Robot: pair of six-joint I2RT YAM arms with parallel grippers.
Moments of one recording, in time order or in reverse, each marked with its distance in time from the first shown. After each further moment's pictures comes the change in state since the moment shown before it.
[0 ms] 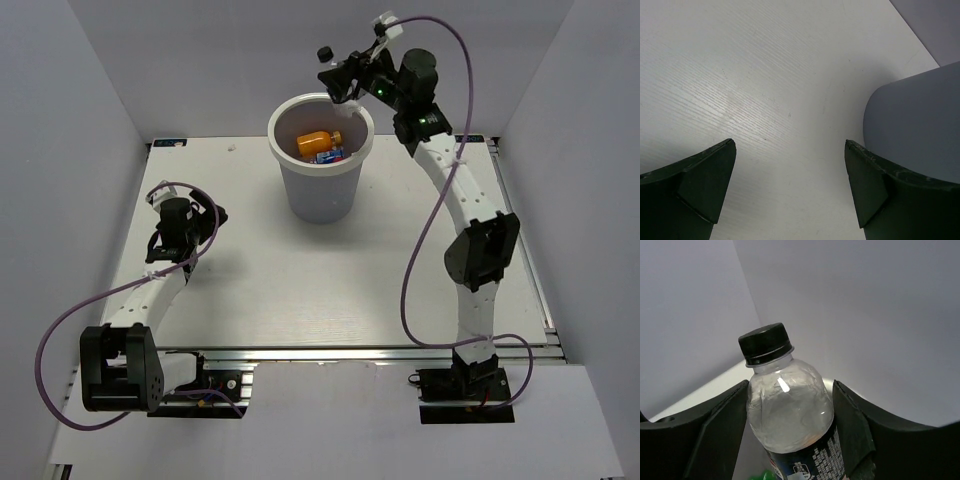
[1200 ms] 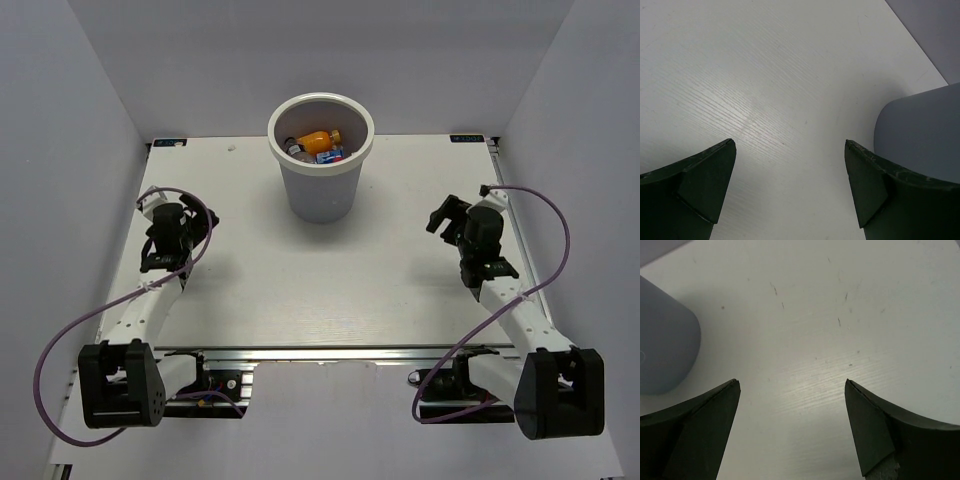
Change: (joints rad) left arm 0.035 -0.078 -0.032 -0.031 -0.059 0.010; right arm -0.283 -0.990 -1.645 0.021 0.640 0.162
